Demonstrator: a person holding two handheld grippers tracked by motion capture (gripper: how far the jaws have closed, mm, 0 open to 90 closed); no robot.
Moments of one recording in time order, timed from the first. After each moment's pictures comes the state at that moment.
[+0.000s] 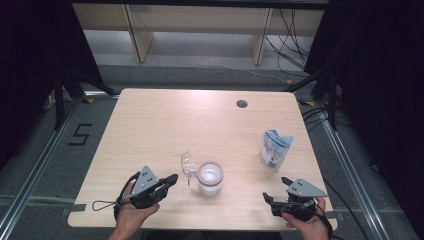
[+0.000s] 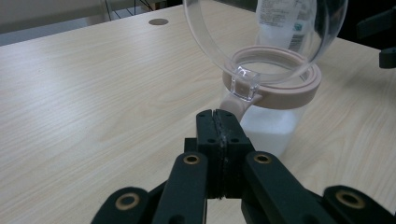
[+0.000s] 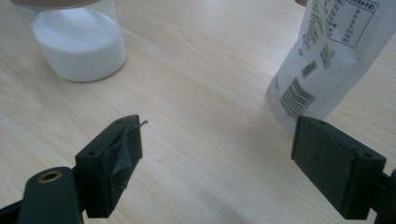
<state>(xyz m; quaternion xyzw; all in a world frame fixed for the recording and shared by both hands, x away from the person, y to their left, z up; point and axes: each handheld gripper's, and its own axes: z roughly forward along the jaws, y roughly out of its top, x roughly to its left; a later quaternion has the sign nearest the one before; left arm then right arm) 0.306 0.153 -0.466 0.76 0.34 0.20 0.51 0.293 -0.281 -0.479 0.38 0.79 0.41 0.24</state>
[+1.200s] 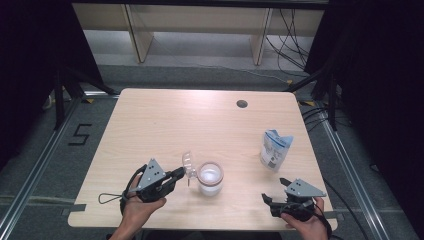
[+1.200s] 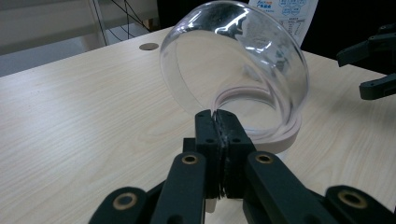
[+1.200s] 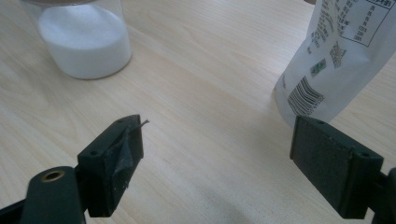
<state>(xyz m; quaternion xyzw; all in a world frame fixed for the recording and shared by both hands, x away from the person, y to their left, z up) 0.313 0.132 -0.444 0.76 0.32 0.21 0.53 0.293 -0.278 -0.480 0.38 0.80 0.41 0.22</state>
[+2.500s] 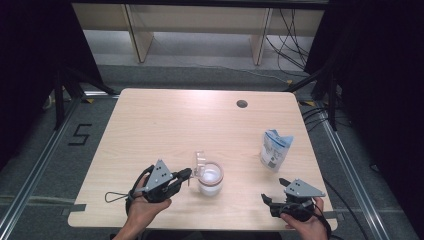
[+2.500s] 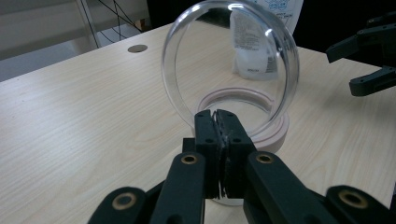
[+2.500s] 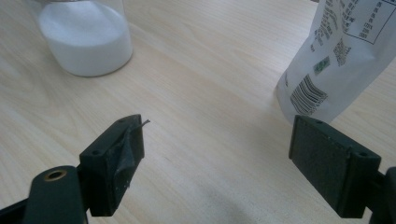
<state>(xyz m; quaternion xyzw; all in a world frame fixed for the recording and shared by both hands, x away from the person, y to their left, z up) 0.313 0.118 -0.444 0.77 0.30 0.21 0.53 0.292 -0.277 -0.480 0.38 0.80 0.40 0.23</state>
